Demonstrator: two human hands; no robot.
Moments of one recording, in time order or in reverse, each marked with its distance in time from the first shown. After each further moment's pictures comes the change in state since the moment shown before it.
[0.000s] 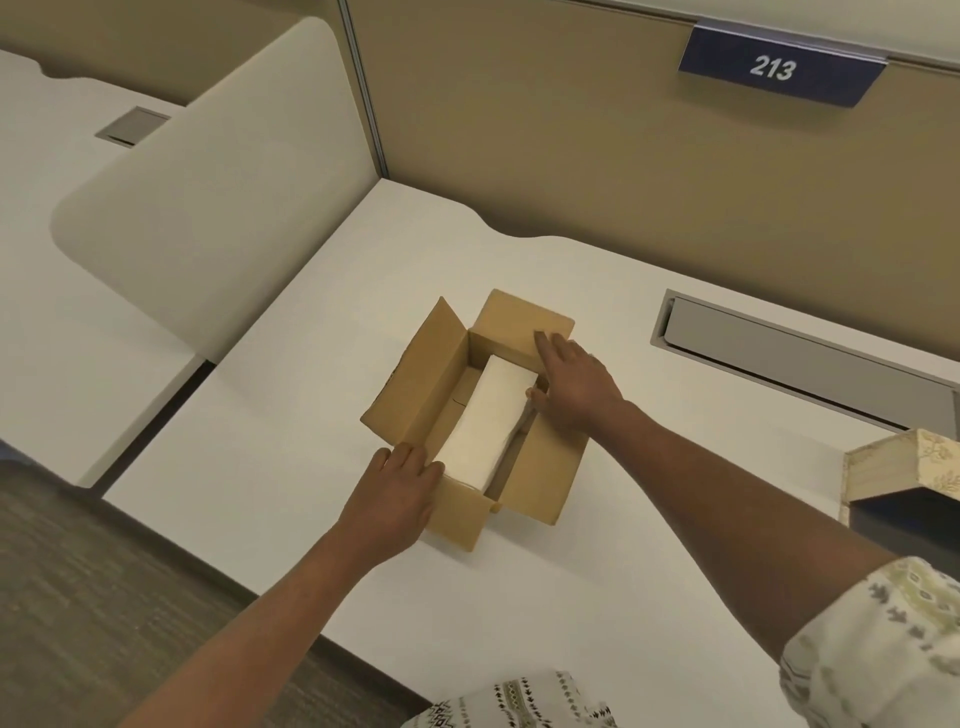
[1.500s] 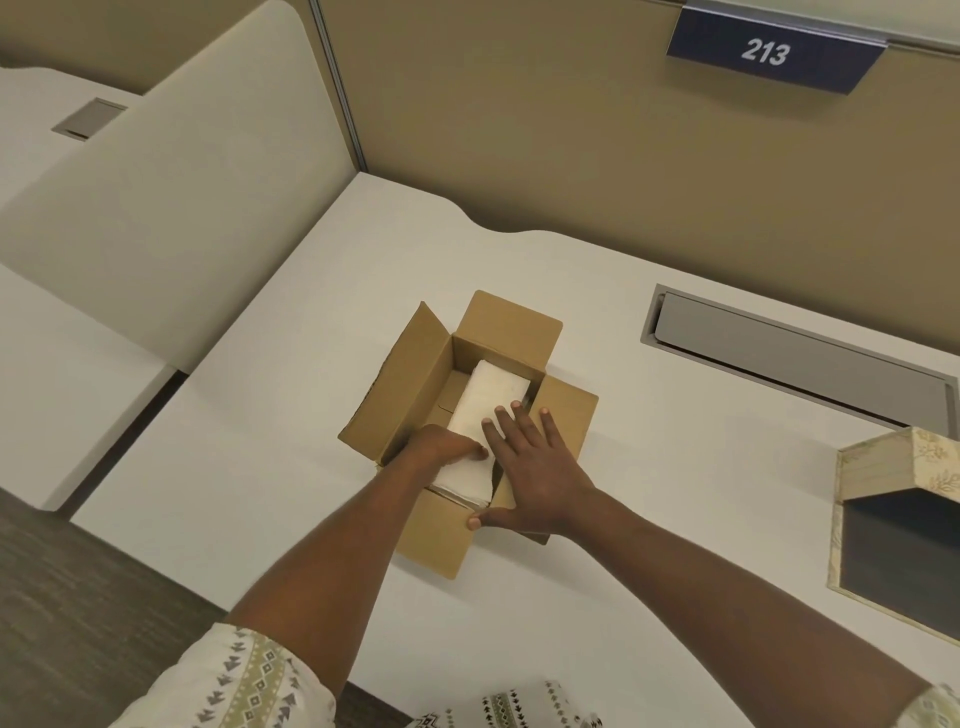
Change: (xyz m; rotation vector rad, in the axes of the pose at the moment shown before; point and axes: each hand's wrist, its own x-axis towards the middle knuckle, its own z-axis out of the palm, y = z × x) left_hand 0.136 0.019 0.002 -1.009 -0.566 -0.880; right_hand -0.057 -0.021 0.063 -0.168 -0.118 -0.286
